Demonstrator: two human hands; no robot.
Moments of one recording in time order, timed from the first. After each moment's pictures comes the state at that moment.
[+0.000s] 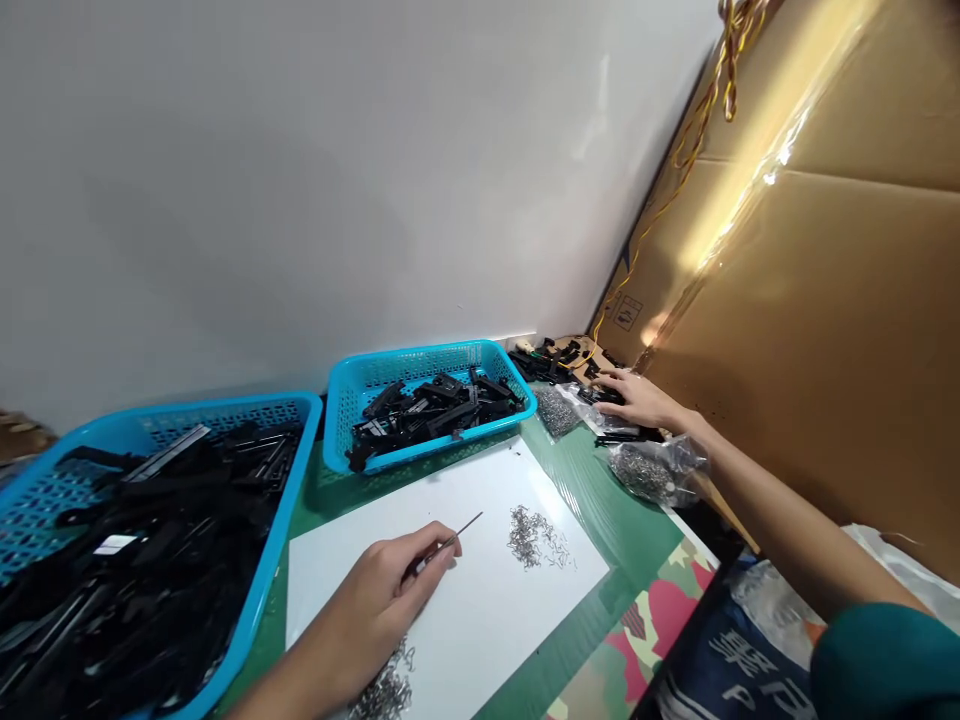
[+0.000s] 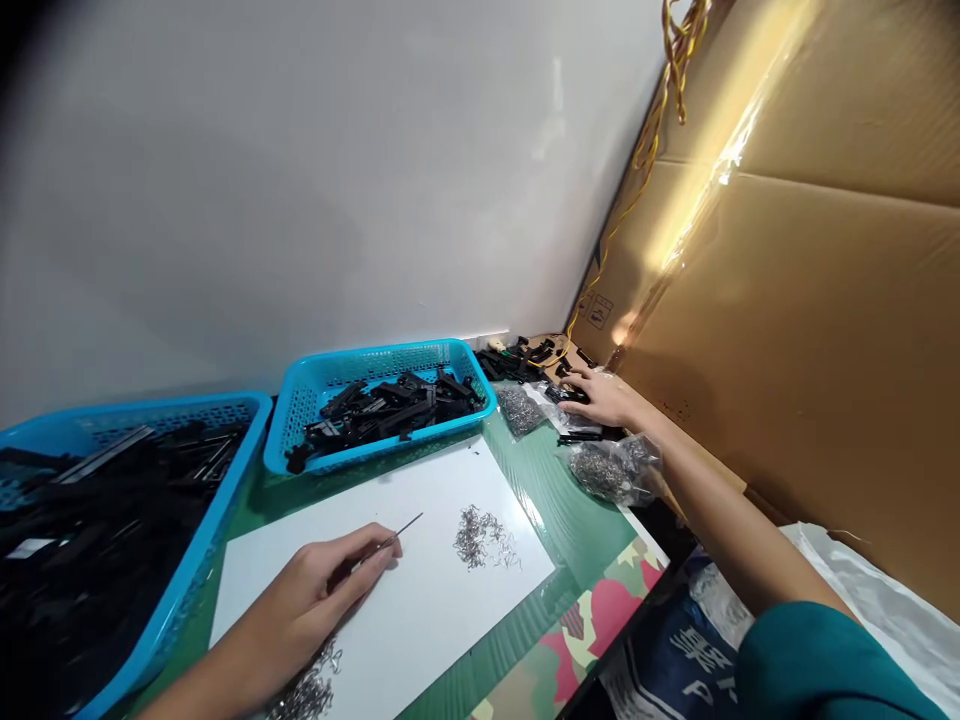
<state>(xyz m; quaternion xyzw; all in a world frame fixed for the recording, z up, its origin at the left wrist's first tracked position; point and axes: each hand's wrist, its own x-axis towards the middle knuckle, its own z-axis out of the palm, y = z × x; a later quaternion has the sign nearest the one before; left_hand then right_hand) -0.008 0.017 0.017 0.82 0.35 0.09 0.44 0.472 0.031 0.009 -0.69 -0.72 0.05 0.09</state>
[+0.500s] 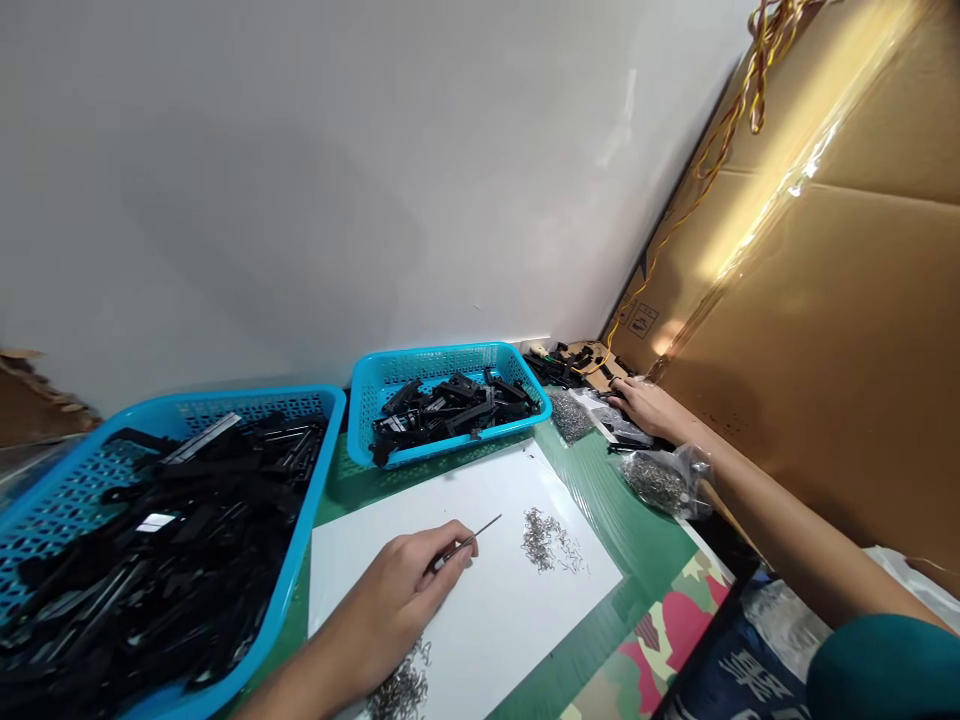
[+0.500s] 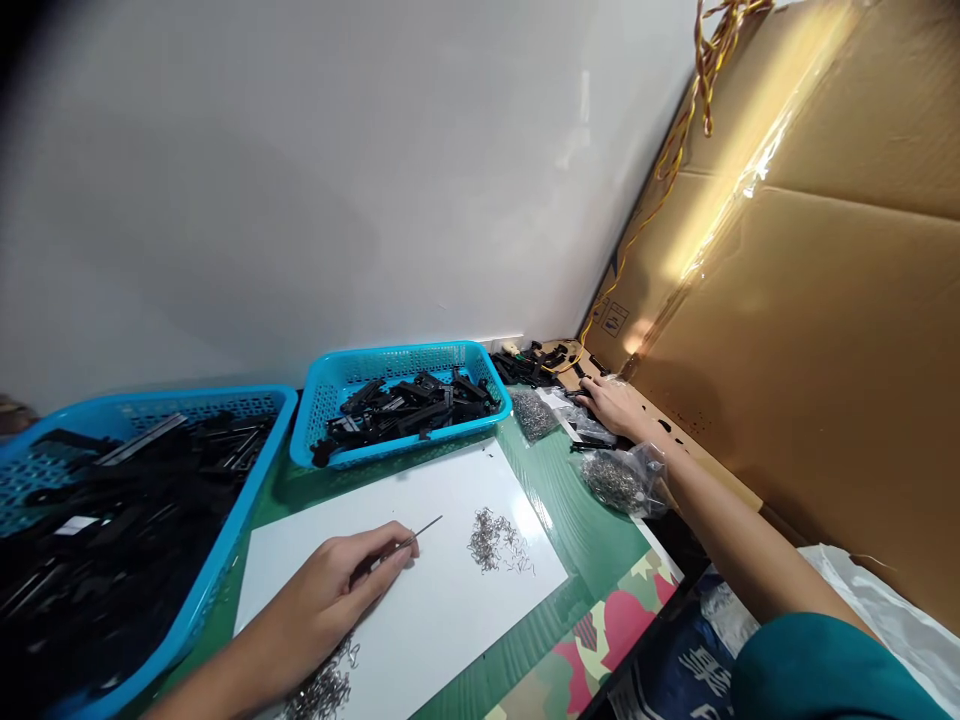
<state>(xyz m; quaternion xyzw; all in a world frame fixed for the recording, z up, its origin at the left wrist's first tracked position) -0.011 0.015 0.011 0.83 0.34 0.10 0.43 0.469 0.040 -0.006 -0.75 -0.66 -0.04 0.03</state>
